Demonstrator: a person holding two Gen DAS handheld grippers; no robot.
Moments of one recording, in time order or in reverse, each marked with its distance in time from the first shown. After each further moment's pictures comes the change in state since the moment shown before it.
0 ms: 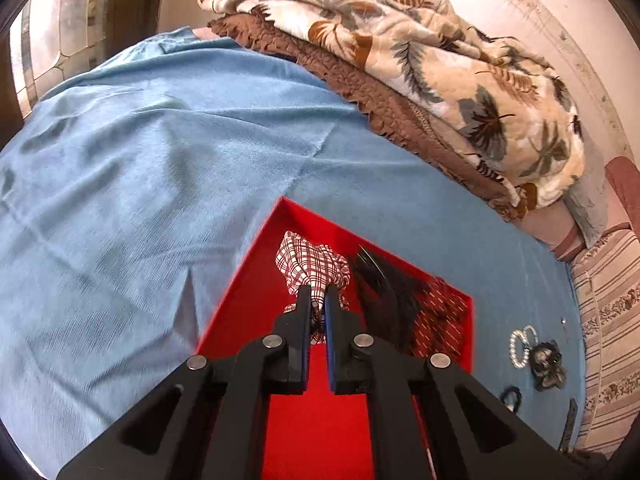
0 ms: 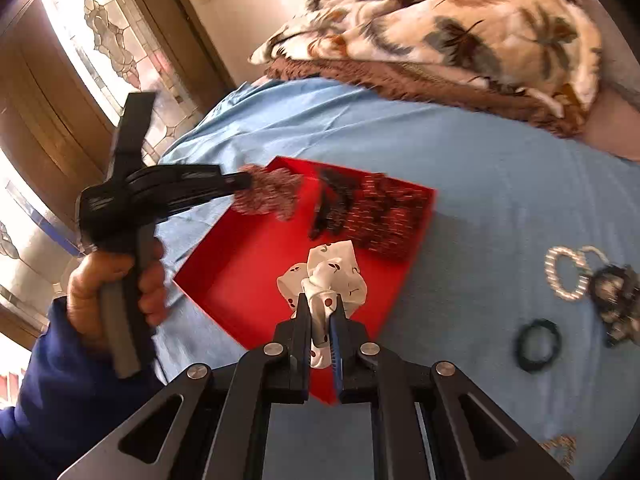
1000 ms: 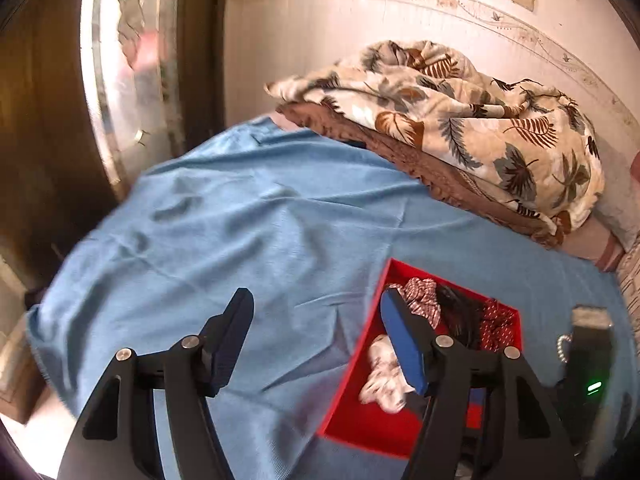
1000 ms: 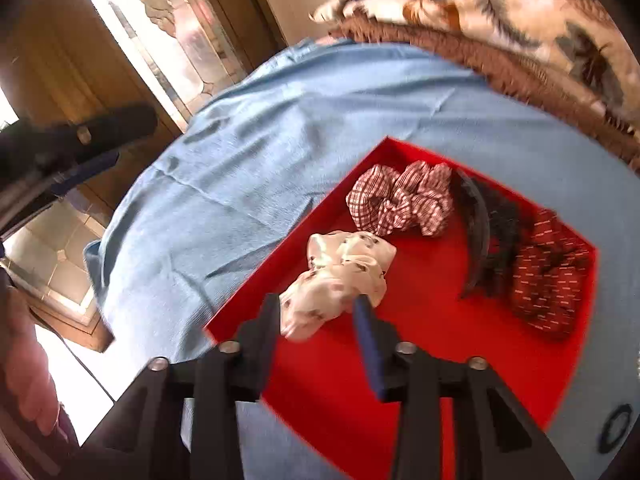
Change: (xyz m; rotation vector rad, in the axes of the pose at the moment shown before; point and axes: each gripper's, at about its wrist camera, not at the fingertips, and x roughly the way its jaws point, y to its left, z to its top) left arm -0.142 0.040 -0.021 0.083 -0.272 0.267; right arm 0.095 0.090 0.031 -0.151 0.075 0.073
